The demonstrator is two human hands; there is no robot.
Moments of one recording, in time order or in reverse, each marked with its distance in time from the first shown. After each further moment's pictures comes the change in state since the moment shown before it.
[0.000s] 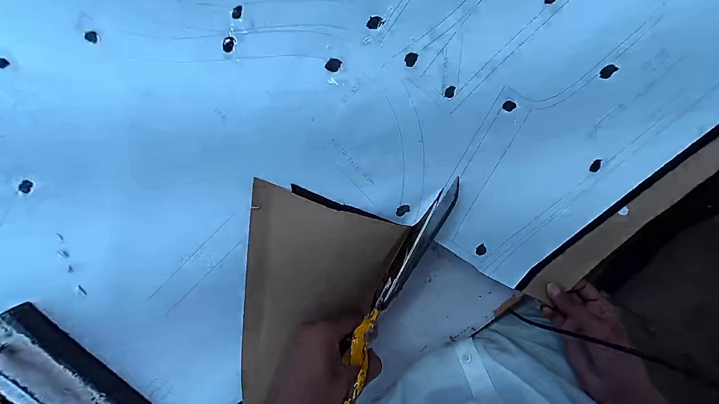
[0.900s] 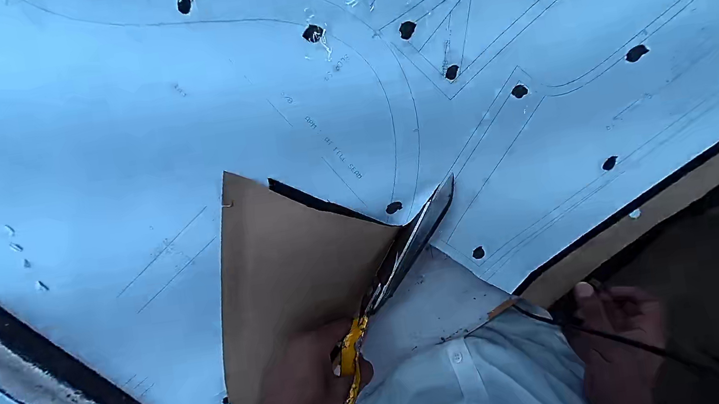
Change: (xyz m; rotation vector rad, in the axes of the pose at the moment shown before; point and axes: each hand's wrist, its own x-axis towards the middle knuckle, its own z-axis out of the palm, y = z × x) left_hand -0.005 0.005 0.013 0.126 0.062 -0.074; right_hand -0.005 0.002 -0.011 -0.429 0.149 -0.502
